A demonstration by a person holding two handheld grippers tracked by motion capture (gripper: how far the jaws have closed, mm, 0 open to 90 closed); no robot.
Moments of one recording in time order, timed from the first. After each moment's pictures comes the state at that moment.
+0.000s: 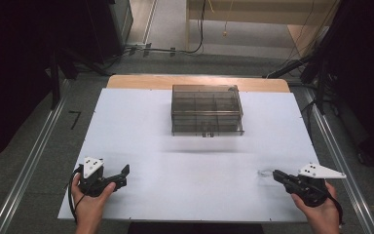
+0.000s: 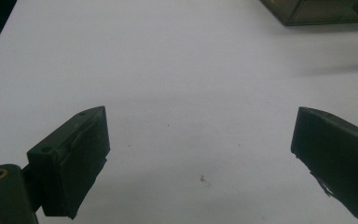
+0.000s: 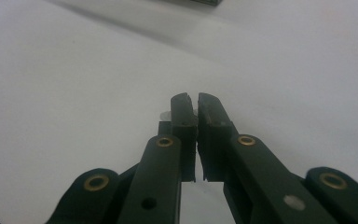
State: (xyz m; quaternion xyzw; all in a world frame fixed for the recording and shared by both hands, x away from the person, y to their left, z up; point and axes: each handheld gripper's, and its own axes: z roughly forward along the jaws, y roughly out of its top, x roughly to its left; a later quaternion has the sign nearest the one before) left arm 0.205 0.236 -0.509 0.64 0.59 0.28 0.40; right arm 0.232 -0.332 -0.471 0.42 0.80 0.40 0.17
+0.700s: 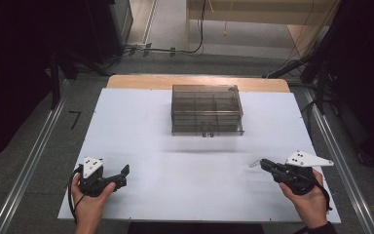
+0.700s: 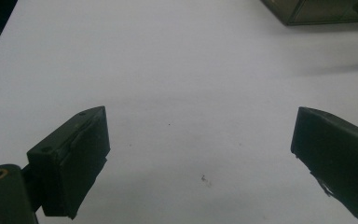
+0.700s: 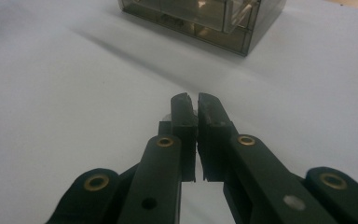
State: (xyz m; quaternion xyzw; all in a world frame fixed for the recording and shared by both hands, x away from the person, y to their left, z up) left arm 0.204 0.236 -0.509 0.64 0.59 0.28 0.40; right arm 0.249 -0.296 -0.448 0.38 0.80 0.43 0.18
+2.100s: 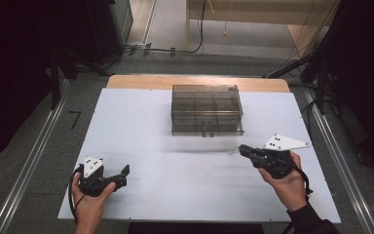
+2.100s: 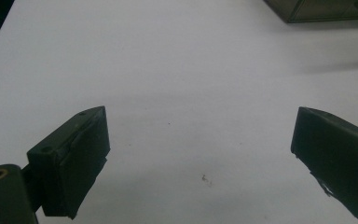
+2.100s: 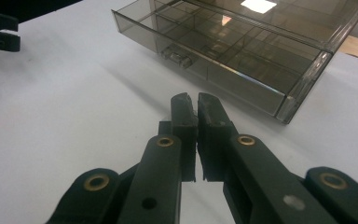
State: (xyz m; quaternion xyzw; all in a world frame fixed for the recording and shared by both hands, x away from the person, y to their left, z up) left arm 0.206 0.236 -0.510 0.65 0.59 0.28 0.40; right arm 0.274 -0.241 -0.421 0.32 0.81 0.46 0.17
